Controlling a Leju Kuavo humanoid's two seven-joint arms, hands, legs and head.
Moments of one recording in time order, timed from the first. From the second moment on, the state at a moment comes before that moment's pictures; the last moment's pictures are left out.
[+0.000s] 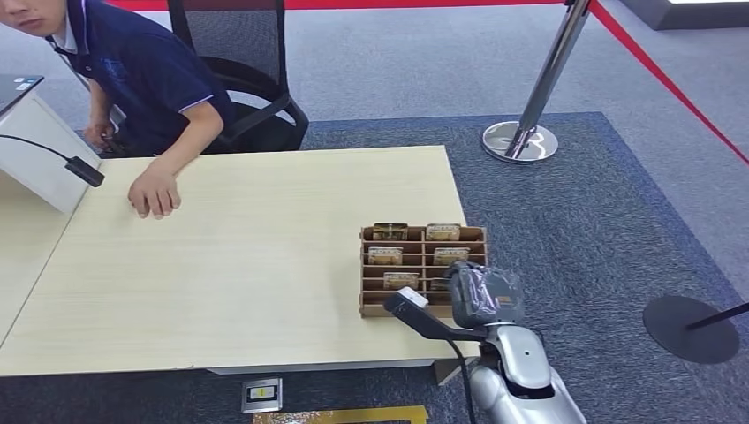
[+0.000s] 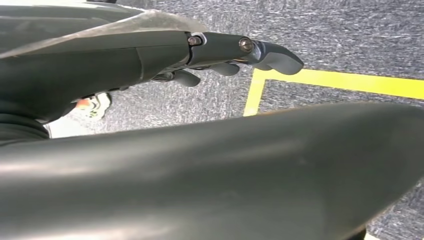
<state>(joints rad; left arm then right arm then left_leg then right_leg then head) -0.09 -0.18 1.21 -0.22 -1.12 0.11 -0.08 -0.08 0.11 0.18 -1.12 1.40 -0.34 -0.13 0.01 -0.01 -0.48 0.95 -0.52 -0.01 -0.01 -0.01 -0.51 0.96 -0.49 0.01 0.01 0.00</state>
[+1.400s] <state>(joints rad) -0.10 -0.21 1.23 -0.21 -1.17 0.10 -0.08 -0.61 0.25 0.41 -0.91 1.14 -0.63 -0.25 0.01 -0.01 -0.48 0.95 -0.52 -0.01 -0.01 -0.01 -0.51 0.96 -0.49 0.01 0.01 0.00</state>
